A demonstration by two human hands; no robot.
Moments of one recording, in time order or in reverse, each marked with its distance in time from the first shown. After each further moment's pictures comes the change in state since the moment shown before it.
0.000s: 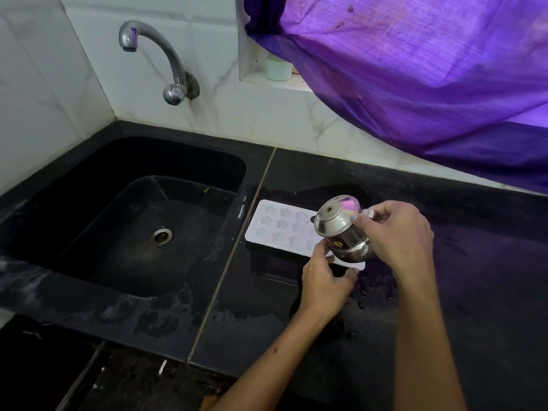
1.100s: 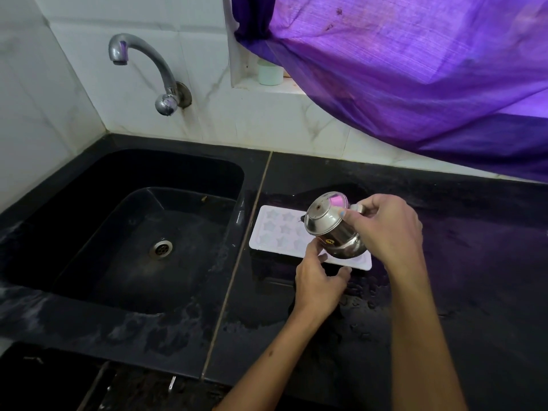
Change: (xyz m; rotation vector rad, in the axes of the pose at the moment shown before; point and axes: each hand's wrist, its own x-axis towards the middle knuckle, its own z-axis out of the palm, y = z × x) left_hand 0.006 -0.001 -0.026 0.034 -0.008 0.014; right_hand -0.001 -0.021 0.014 0.002 0.007 0.032
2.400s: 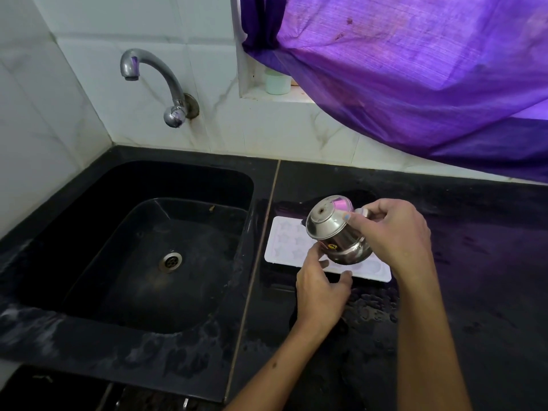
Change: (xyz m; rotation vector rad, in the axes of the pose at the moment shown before) left_hand 0.005 0.010 -0.032 0.047 0.045 0.061; right_hand 0.005 -0.022 0.016 0.063 0.005 0.030
